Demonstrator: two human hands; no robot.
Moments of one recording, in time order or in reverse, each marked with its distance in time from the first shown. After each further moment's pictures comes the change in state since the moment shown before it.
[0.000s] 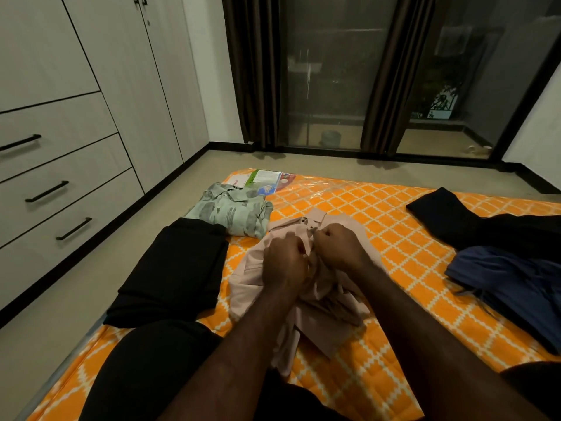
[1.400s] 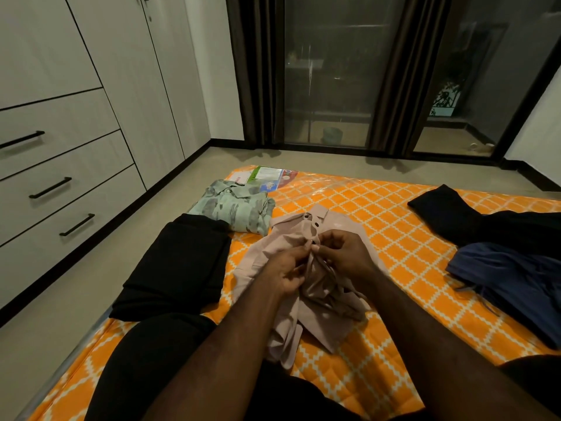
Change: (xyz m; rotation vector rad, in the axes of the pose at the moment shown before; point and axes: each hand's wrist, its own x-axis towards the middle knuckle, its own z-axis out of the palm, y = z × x) left_hand -0.003 -0.006 -0.004 -1.443 -0.530 -0.825; right_hand -0.009 0.047 0.018 0.671 -0.069 -0.125
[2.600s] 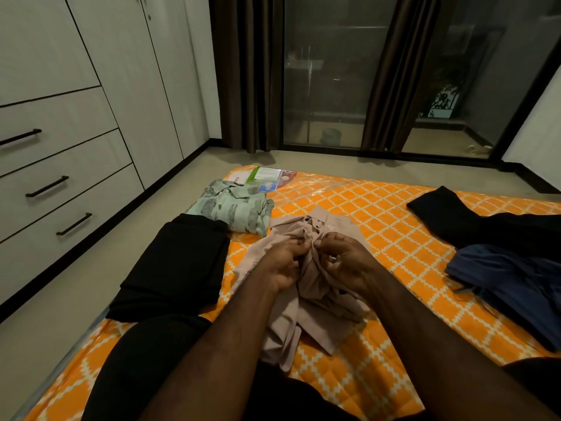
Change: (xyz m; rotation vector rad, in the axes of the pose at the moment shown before) left_hand -0.008 0.016 0.003 0.111 -0.158 0.073; right_hand -0.001 -0.016 0.003 0.582 -0.040 0.356
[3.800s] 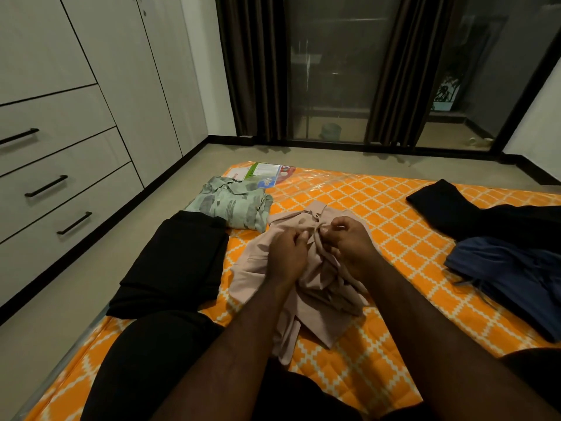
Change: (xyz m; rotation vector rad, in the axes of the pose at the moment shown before) left_hand 0.016 -0.022 0.004 0.968 0.497 0.586; right_hand 0.018 -0.001 -0.004 -0.263 0.221 -0.233
